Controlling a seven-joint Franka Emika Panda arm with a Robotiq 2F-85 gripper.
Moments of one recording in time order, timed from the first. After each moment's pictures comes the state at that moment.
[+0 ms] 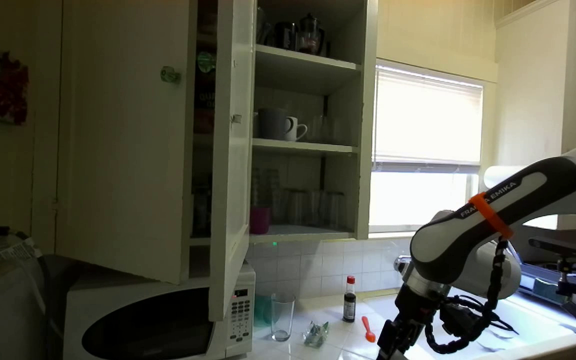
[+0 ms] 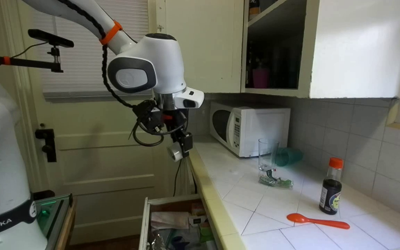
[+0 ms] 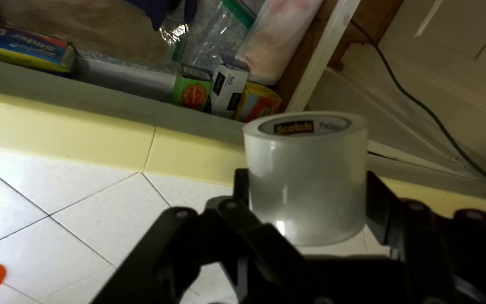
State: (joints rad) arm 0.21 -0.38 -0.26 -2.74 0.38 2.59 -0.48
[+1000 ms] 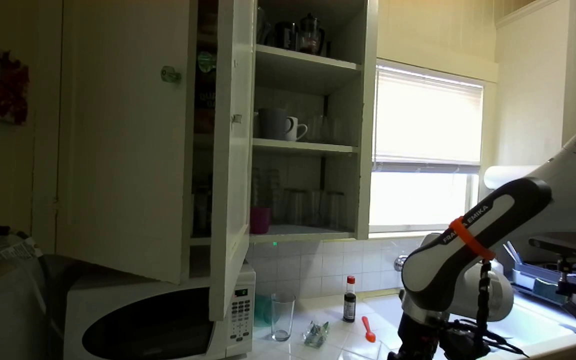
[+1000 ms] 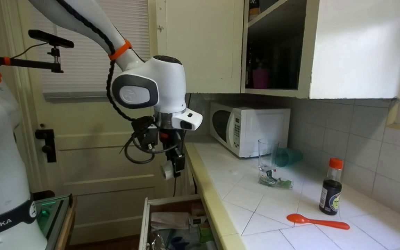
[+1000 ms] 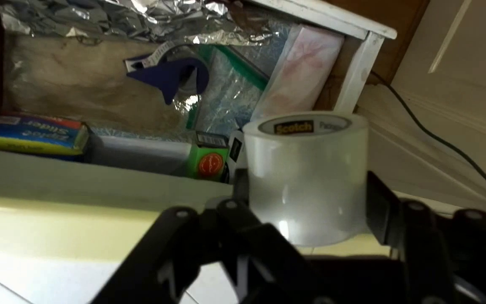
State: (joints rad) arm 0.16 -0.25 -0.20 -2.75 0.38 2.59 -0.42
